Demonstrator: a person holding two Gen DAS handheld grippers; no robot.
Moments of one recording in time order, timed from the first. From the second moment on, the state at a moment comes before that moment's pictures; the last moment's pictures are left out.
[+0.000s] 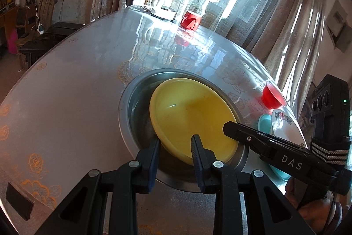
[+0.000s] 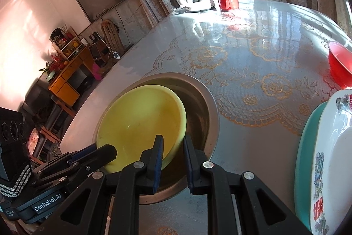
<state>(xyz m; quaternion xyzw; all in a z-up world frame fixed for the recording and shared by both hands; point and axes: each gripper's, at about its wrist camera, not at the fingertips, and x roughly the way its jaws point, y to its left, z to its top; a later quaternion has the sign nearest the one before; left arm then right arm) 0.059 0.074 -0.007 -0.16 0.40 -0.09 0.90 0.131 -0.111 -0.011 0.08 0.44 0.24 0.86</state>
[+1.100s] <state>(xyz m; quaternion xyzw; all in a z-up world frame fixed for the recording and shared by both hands) 0.057 0.067 -0.001 -0.11 0.38 -0.06 0.91 0.130 -0.111 -0.011 0.07 0.43 0.24 0.87</state>
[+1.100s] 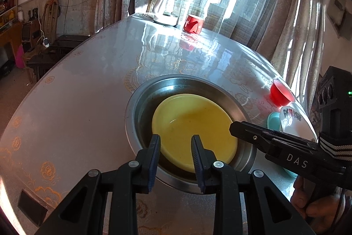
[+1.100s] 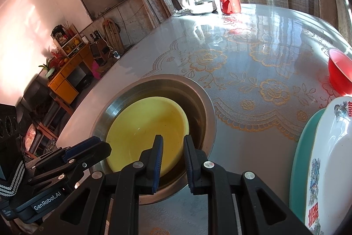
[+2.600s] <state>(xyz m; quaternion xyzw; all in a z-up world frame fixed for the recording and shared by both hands) 0.098 -0.105 0.045 0.01 0.38 -0.19 0.91 0.093 -0.291 0.021 0.21 0.32 0.07 0.92</state>
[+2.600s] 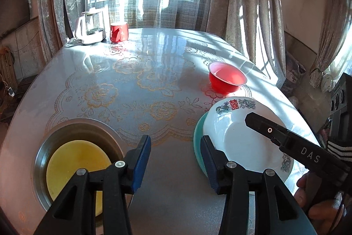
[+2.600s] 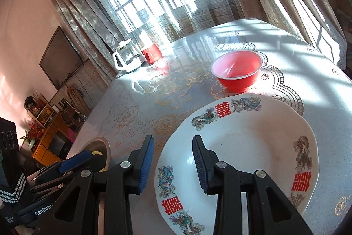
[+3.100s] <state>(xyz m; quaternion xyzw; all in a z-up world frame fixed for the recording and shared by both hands) 0.133 -0.146 0.034 0.01 0.42 -0.21 0.89 0.083 -0.359 0.019 0.25 0.31 0.02 0.92</state>
